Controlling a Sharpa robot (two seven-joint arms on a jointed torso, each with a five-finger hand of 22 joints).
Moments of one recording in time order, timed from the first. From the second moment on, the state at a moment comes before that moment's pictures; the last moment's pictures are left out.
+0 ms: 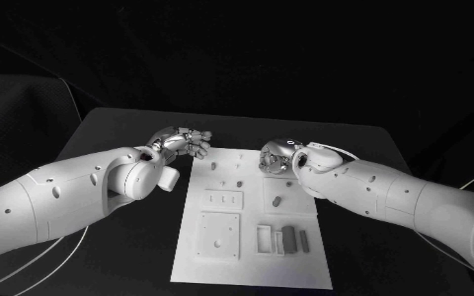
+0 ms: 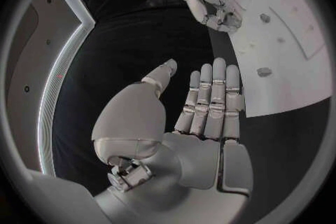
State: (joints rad) left arm 1.32 -0.73 -0.15 1.30 -0.08 -0.22 0.19; left_hand 1.12 -0.10 0.32 -0.10 0.18 0.84 0.15 0.40 0.61 1.03 0.14 0.42 0.33 1.07 0.12 0.37 0.68 0.06 0.66 0.04 1.11 0.34; right arm 1.20 -0.48 -0.09 0.98 -1.54 -0.25 -0.07; right_hand 1.25 -0.01 0.38 -0.10 0.21 0.86 0.13 0.36 0.44 1.23 -0.02 1.24 0.92 1.21 -0.07 1.41 1.15 0.20 0.81 0.02 1.66 0.60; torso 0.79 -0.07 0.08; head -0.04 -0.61
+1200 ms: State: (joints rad) left arm 1.32 -0.72 -0.15 1.29 -0.08 -0.22 0.19; left_hand 1.12 -0.10 0.32 -0.10 0.18 0.84 0.16 0.39 0.61 1.03 0.14 0.42 0.32 1.07 0.12 0.37 0.68 0.06 0.66 0.04 1.11 0.34; right arm 1.24 -0.40 -0.08 0.98 -1.56 -0.28 -0.13; right_hand 1.24 -0.02 0.38 -0.10 0.21 0.87 0.13 0.37 0.44 1.24 -0.02 1.25 0.92 1.22 -0.07 1.42 1.15 0.20 0.81 0.02 1.66 0.60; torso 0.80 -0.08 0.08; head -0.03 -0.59
